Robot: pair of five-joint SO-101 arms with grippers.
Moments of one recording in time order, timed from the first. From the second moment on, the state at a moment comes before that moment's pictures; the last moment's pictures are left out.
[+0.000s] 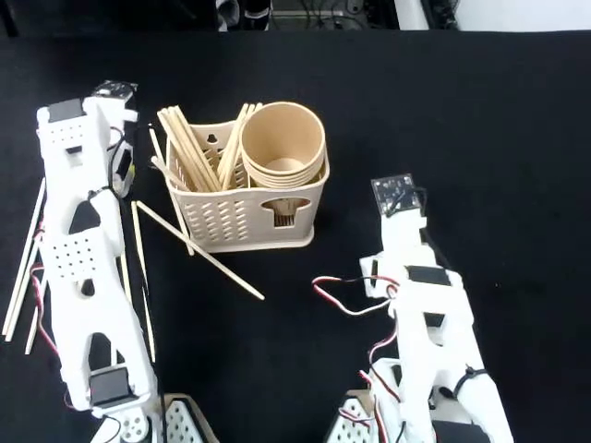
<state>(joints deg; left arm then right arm) -21.5 60.0 -59.9 97.9 -26.2 6.2 -35.8 74.7 35.9 17.6</state>
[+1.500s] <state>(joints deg) -19.0 -37.4 -4.4 77.6 -10.0 6.2 -35.8 74.7 35.9 17.6</state>
